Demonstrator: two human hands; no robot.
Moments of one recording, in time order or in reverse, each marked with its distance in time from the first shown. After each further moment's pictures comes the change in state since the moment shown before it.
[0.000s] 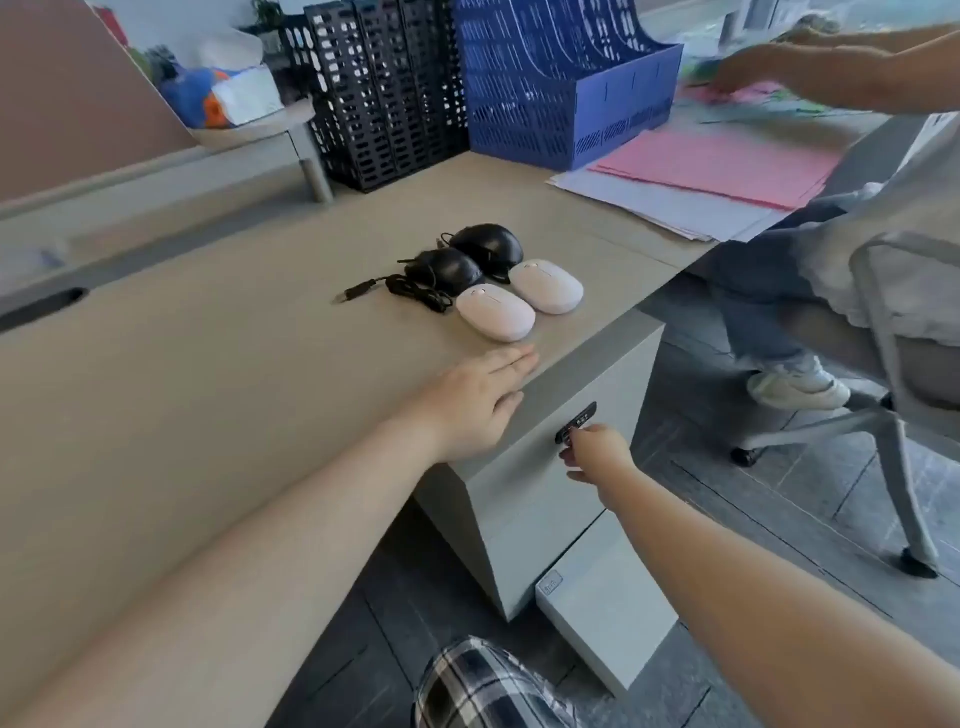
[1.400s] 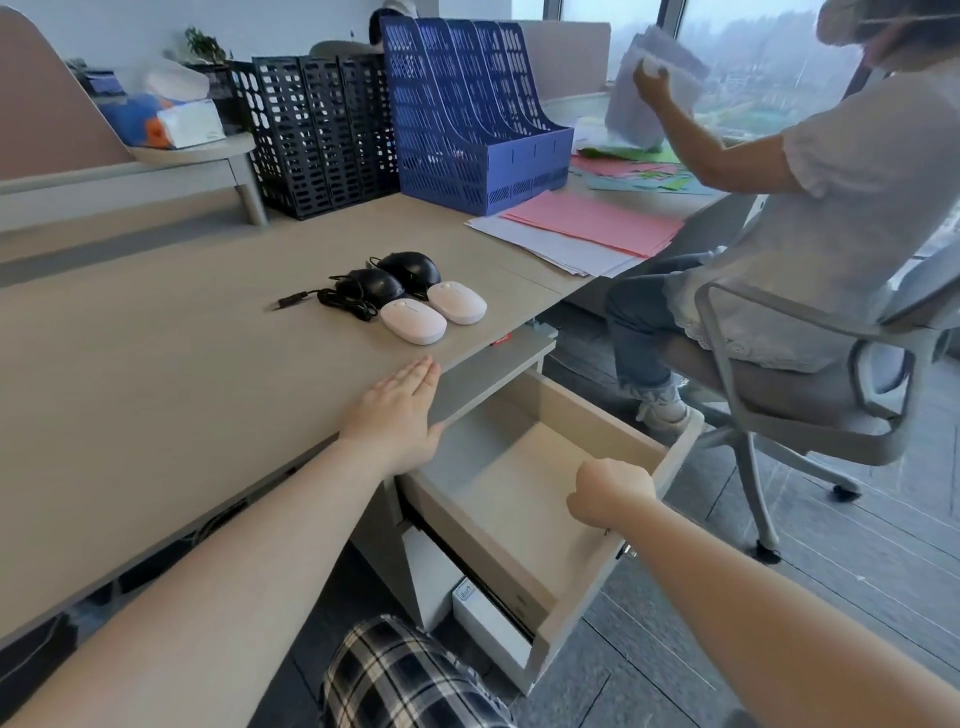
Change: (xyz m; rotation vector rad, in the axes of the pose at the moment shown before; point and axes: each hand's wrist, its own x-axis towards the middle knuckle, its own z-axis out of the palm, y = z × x) left_hand -0.025 0.049 0.008 0.314 -0.063 -0.261; right_hand -0.089 0.041 -0.118 -1.394 0.174 -0.288
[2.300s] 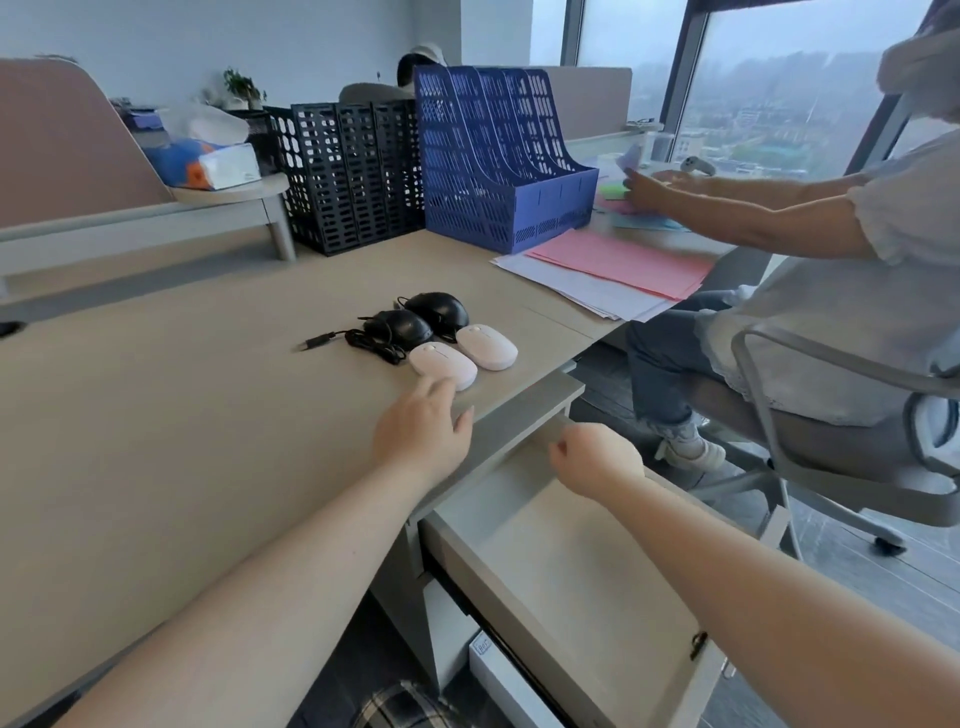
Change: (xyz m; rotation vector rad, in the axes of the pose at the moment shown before) left_hand 0.026 0.000 -0.019 -0.303 0.274 -0.197; right_hand 0.037 -0.045 -0.069 0.263 0.318 -0.057
